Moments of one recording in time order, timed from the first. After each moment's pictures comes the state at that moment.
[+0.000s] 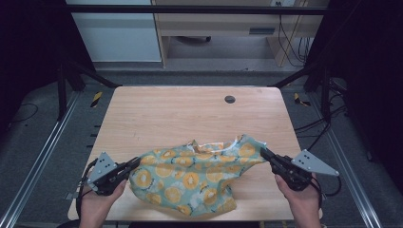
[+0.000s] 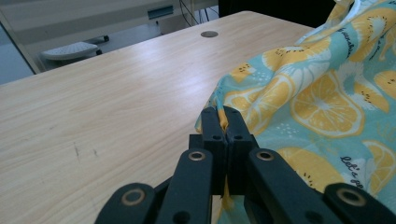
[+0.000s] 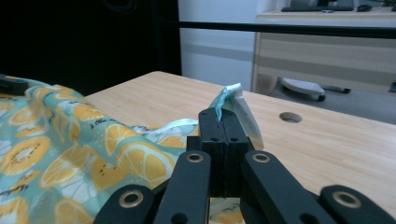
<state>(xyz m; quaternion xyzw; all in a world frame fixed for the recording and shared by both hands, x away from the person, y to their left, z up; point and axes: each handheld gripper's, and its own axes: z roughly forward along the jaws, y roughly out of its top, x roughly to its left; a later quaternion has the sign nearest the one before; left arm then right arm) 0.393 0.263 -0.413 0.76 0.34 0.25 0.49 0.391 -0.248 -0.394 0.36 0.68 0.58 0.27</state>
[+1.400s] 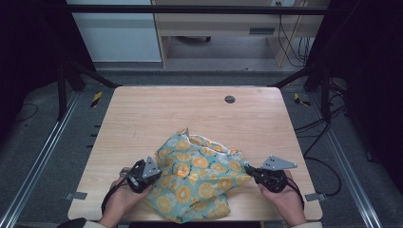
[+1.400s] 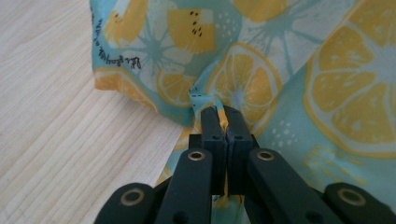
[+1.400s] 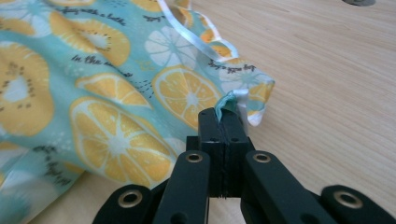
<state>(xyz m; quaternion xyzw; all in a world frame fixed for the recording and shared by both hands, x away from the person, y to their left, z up) 0.439 0.200 -0.482 0.90 0.26 0.21 0.28 0.424 -0.224 -0.471 0.37 0.80 0.44 0.19</state>
